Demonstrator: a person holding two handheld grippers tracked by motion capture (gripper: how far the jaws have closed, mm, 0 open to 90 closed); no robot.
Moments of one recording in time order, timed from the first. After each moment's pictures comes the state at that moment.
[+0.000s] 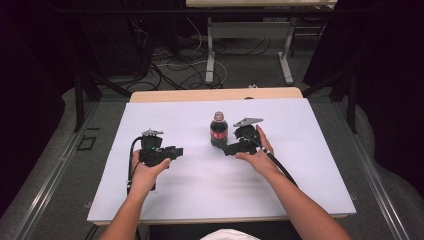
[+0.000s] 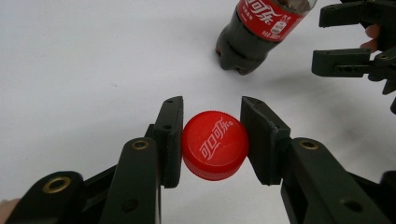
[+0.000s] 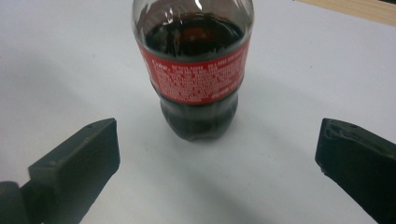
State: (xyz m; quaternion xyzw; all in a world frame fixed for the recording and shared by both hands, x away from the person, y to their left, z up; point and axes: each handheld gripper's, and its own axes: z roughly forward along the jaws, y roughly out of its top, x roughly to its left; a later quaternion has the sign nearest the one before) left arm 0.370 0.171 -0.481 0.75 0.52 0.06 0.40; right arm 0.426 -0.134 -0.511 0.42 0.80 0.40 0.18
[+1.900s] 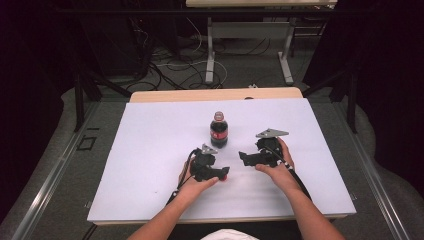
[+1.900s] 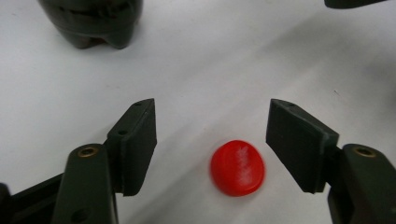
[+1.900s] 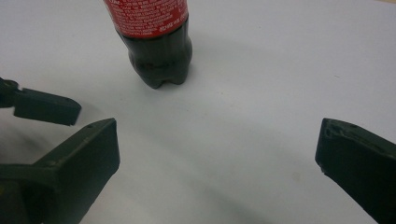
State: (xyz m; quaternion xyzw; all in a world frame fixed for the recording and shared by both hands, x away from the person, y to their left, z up) left arm 0.362 0.042 -0.544 0.82 0.41 0.07 0.38; right arm 0.383 -0.189 -0.515 0.46 0.77 0.40 0.20
